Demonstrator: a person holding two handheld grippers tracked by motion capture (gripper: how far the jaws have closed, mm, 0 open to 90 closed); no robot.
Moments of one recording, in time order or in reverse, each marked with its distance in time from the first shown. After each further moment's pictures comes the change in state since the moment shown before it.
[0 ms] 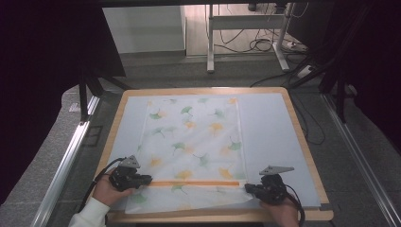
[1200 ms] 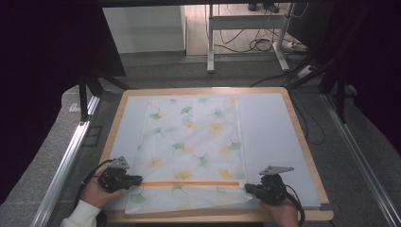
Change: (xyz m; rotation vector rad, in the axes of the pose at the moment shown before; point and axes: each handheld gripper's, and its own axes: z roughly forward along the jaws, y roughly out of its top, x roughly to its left) left arm 0.013 -0.020 -0.017 -0.006 0.034 -0.030; right arm 0.000 0.000 0.000 -0.003 -0.001 0.001
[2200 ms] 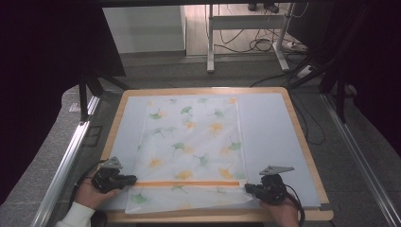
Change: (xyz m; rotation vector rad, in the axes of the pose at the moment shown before) left arm 0.010 -0.010 -0.009 -0.011 0.011 -0.029; right arm -0.001 0.000 0.000 0.003 0.008 0.000
